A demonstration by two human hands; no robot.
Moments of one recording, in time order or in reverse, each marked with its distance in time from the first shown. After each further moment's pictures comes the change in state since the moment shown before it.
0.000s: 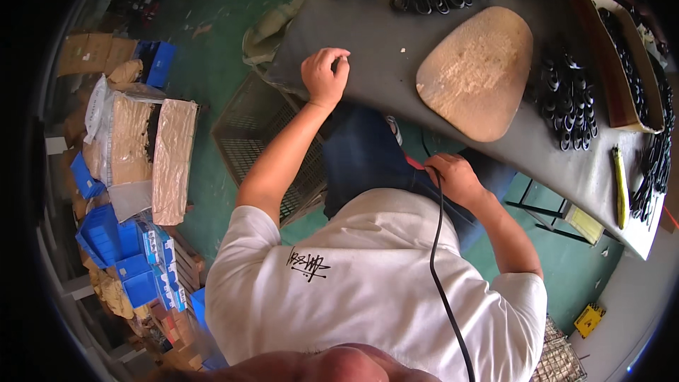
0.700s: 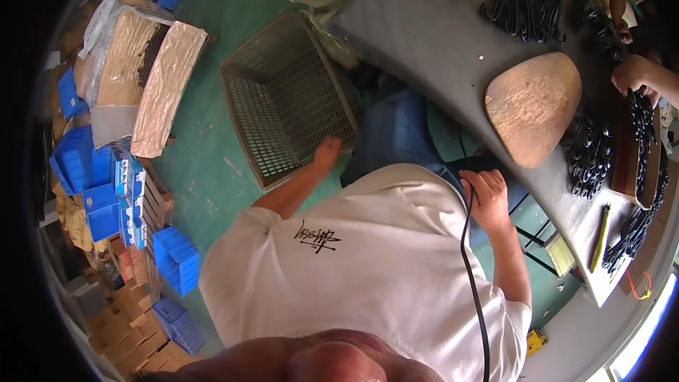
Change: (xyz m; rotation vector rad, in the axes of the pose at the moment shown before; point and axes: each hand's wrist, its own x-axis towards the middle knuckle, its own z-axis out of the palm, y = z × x) left_hand -0.360 -0.044 -0.082 -0.111 -0.599 -1.156; right_hand 0.007 -0.063 -0.024 -0.271 0.033 -0.160
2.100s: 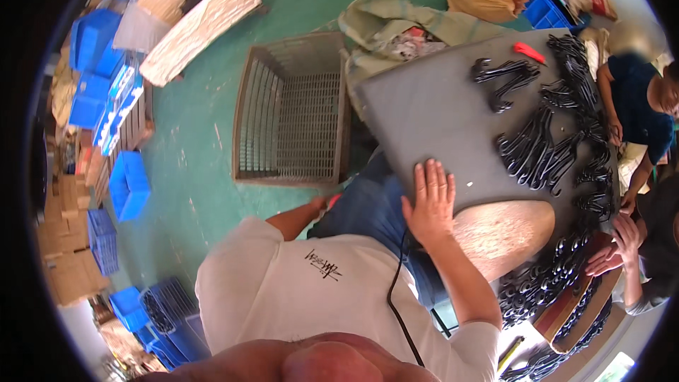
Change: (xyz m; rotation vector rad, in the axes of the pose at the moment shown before) left_hand 0.022 0.021 0.060 -1.166 0.112 -0.684; right_hand 0.176 0.052 0.046 -0.315 -0.303 -0.189
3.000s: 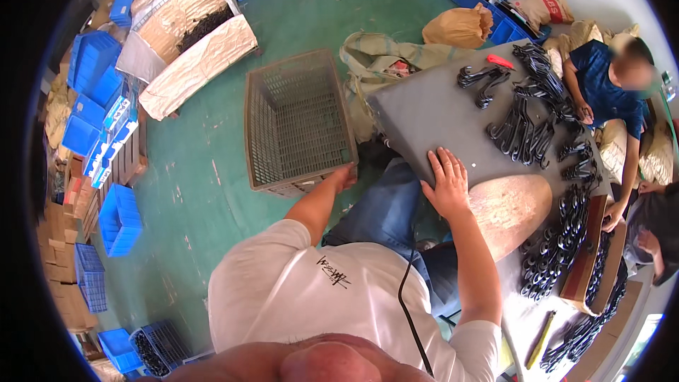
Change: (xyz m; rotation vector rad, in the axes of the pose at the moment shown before) left_hand 0.082 0.074 0.053 0.119 -0.250 0.035; right_hand -0.008 -0.005 0.001 -0.072 0.218 0.014
